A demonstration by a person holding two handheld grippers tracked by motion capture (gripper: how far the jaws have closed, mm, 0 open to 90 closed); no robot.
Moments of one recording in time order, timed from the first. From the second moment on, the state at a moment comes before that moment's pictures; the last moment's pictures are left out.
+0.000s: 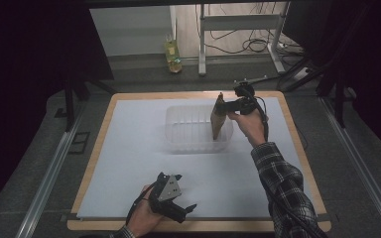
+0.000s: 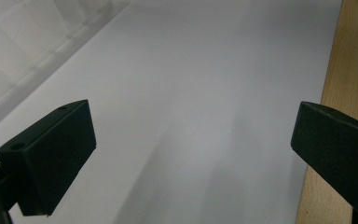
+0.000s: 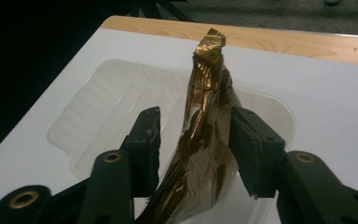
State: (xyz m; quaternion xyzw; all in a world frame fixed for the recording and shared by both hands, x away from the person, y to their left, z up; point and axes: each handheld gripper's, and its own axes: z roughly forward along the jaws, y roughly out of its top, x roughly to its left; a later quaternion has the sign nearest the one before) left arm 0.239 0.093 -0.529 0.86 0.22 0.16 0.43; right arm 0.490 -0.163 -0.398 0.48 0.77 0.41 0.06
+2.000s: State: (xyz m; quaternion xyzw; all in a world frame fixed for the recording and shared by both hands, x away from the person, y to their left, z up) left arm 0.238 0.092 -0.529 0.87 0.21 0.17 0.42; right arm 0.408 -0.172 -0.410 0.33 0.84 0.41 0.13
